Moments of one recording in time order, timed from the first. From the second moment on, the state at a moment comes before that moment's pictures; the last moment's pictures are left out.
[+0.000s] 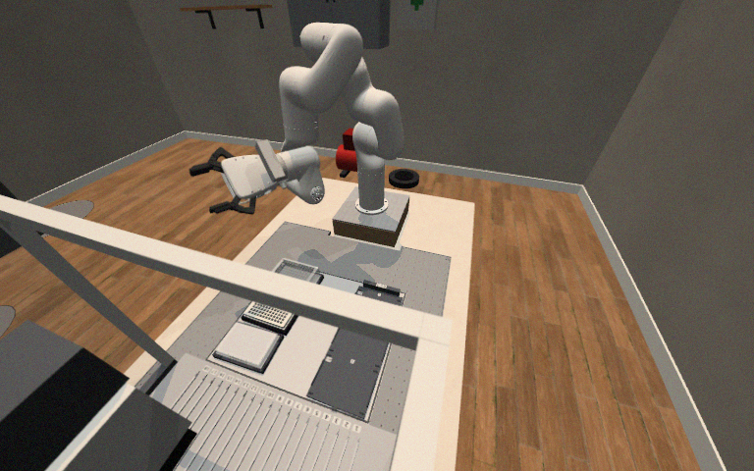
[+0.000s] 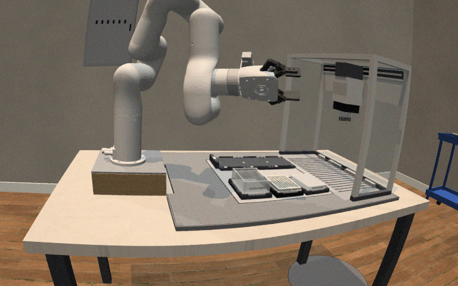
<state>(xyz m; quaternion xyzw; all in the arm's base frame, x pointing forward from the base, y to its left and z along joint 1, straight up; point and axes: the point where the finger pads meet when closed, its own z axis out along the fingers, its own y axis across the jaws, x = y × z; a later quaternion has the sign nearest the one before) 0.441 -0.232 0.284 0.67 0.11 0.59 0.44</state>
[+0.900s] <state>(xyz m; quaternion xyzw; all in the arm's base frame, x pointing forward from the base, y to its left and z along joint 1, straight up) 0.470 -0.225 0.270 0.71 0.10 0.57 0.39</state>
